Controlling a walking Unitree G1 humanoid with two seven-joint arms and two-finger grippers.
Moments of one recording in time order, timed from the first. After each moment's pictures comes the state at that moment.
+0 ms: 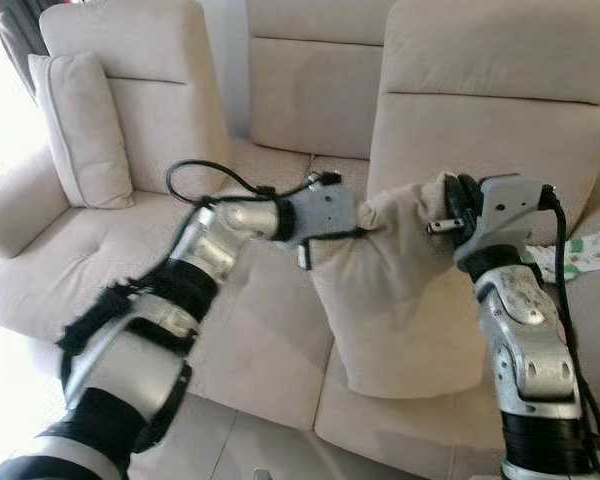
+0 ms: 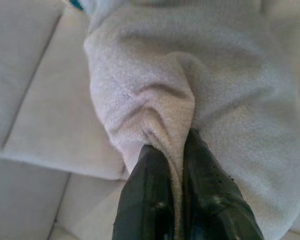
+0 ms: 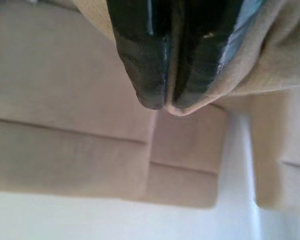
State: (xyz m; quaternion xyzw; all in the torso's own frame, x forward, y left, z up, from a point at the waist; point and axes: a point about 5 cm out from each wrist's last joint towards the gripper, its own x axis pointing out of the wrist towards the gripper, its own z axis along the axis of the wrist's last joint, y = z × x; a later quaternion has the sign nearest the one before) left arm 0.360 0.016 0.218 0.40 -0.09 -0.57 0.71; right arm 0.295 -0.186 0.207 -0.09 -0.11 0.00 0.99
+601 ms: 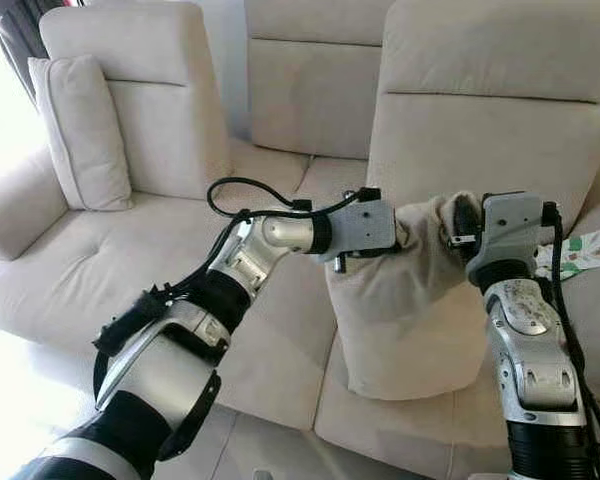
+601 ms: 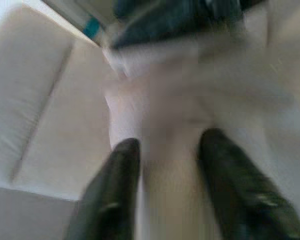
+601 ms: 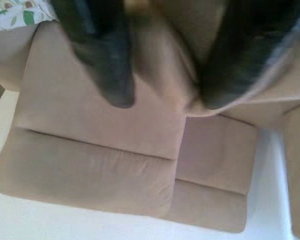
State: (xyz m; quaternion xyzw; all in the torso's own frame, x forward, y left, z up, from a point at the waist) left arm 0.352 -0.012 0.222 0.38 -0.15 -0.56 0.72; right arm 0.297 -0.194 0.194 -0.13 -0.08 -0.04 0.99
